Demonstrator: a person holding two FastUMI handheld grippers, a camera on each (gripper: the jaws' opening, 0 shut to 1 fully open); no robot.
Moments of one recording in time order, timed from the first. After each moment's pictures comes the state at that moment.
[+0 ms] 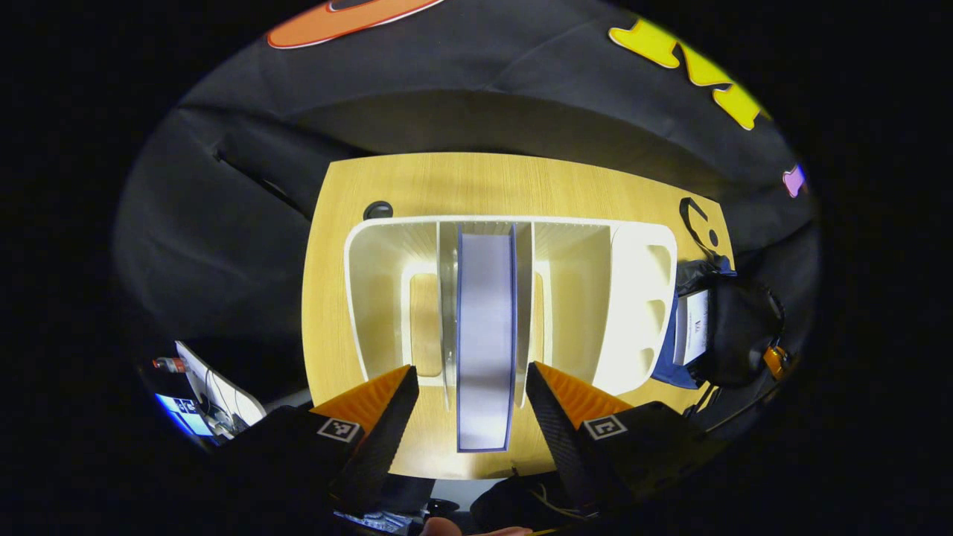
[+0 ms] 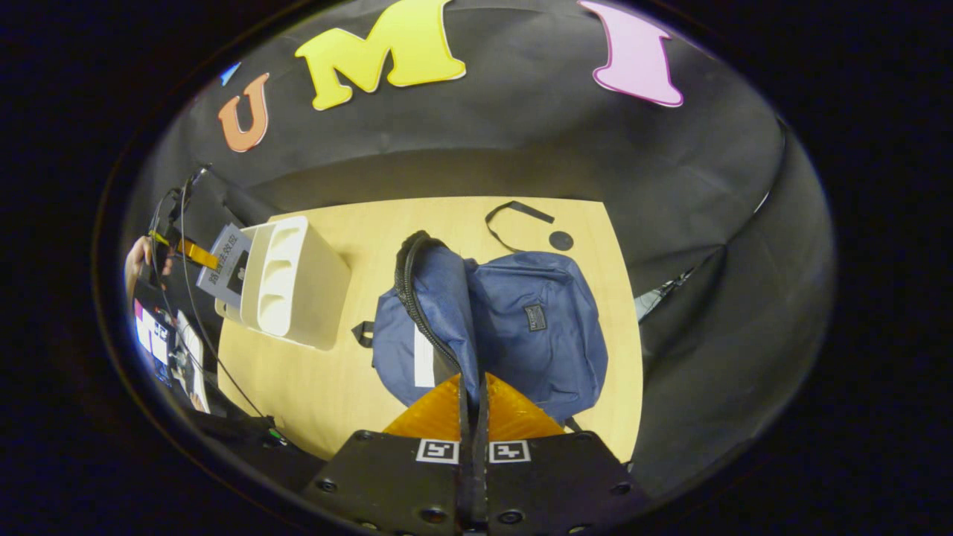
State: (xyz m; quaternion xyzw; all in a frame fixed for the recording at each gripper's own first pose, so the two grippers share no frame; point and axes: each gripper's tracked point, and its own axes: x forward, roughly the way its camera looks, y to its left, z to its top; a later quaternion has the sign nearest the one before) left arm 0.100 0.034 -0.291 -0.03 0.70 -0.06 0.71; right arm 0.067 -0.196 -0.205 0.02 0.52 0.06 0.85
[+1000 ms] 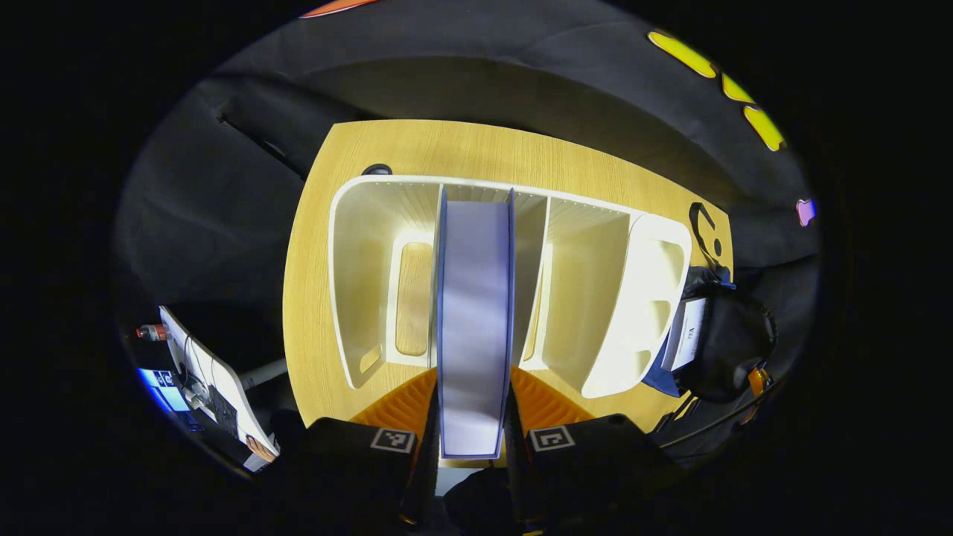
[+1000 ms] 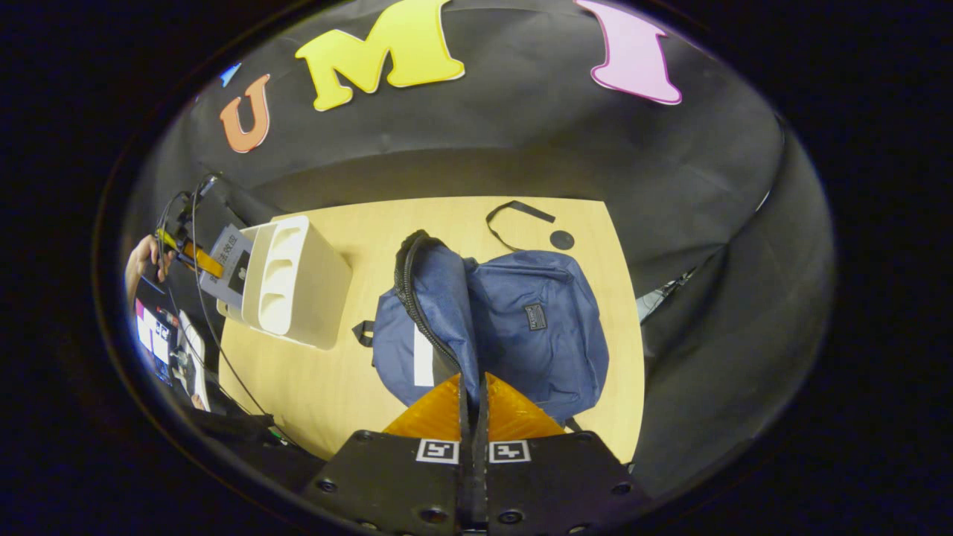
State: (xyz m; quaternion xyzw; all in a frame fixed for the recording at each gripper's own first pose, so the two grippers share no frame) left arm 0.088 0.029 -0.303 -0.07 0.73 -0.04 0.68; right arm 0.068 -0.199 -0.208 0.02 0.51 0.07 0.85
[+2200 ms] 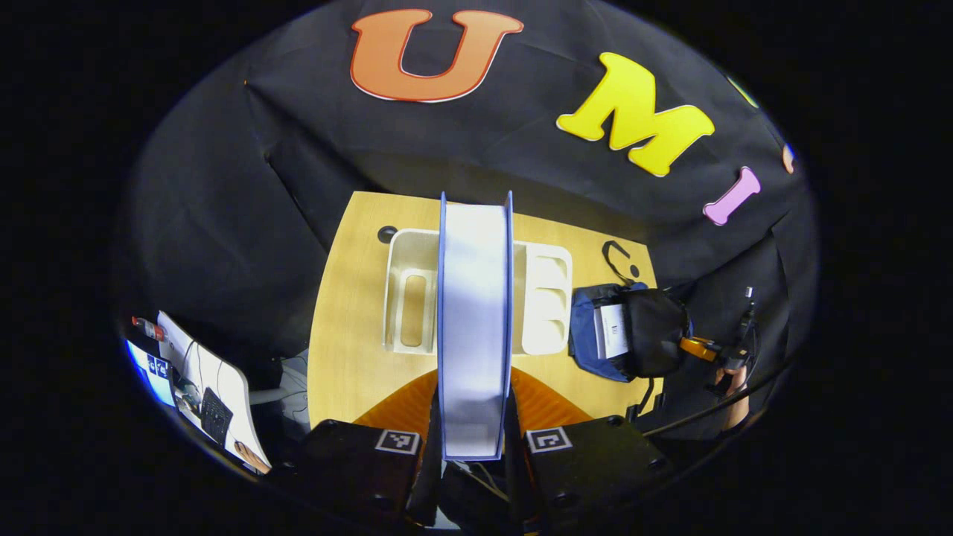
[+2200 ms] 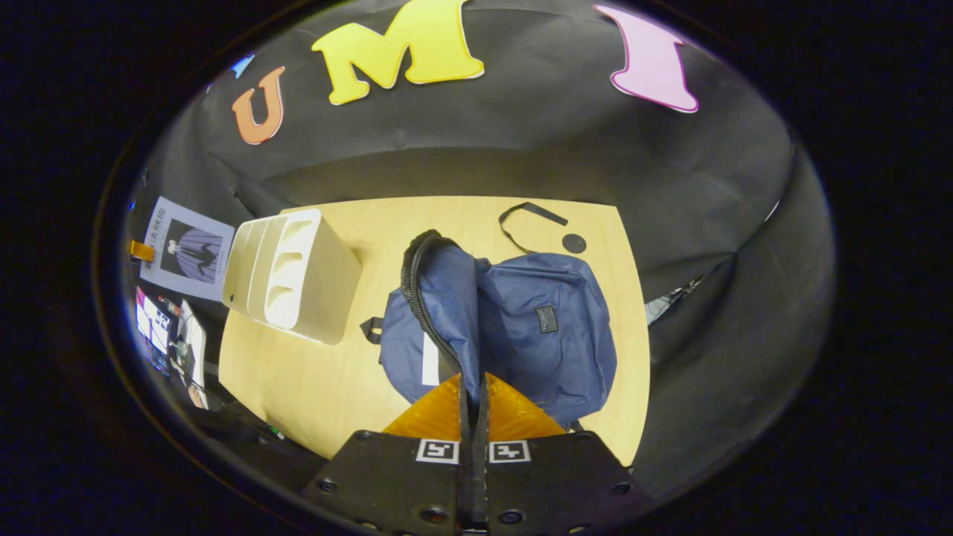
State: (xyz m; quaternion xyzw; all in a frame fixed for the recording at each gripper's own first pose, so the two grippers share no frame) left arm 0.017 0.053 -0.110 -0.13 0.58 -0.10 0.80; right arm 0.066 -0.186 -0.209 0.01 0.51 0.08 0.85
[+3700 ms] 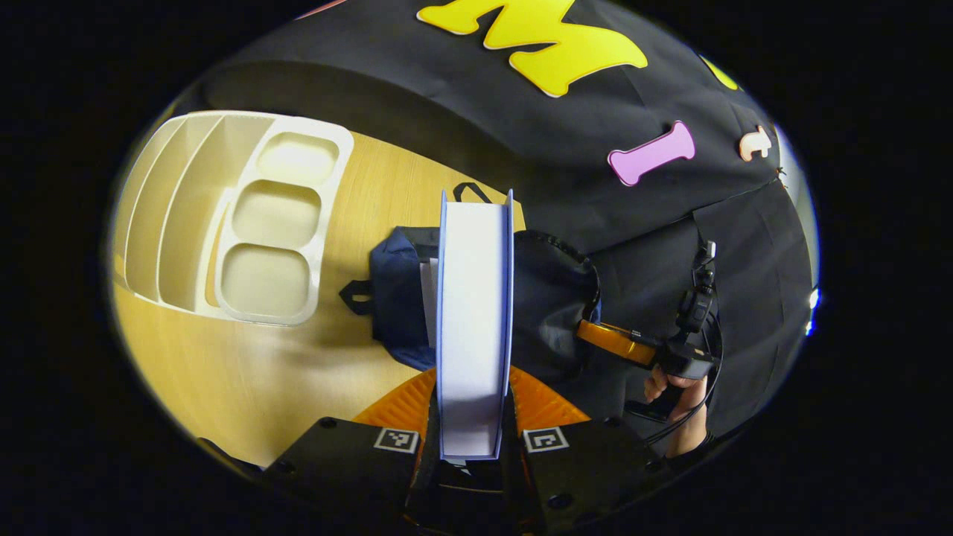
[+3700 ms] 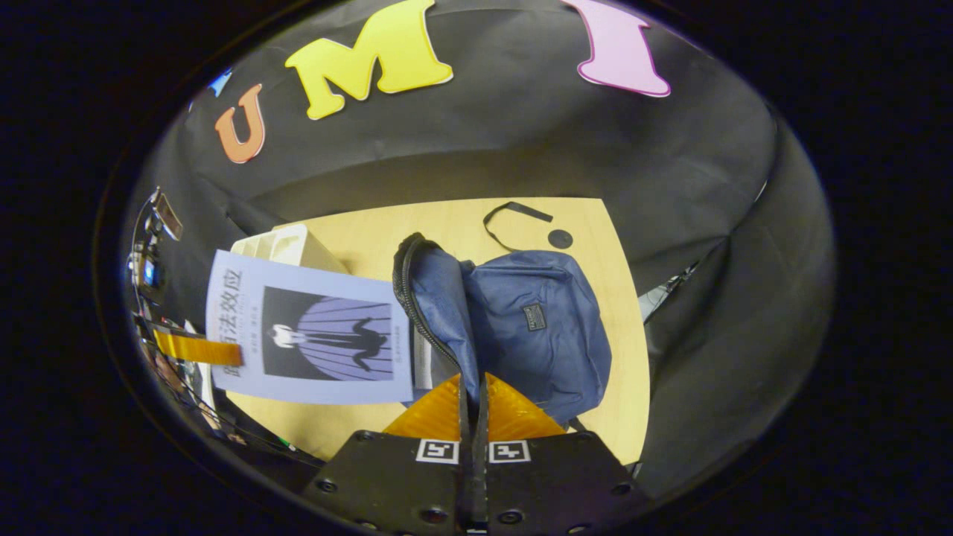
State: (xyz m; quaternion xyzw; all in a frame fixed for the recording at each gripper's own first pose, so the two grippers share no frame) left arm -0.032 -0.289 -0.227 -0.30 0.58 -0.28 0.70; right arm 0.068 -0.205 -0.211 0.04 0.51 0.07 0.86
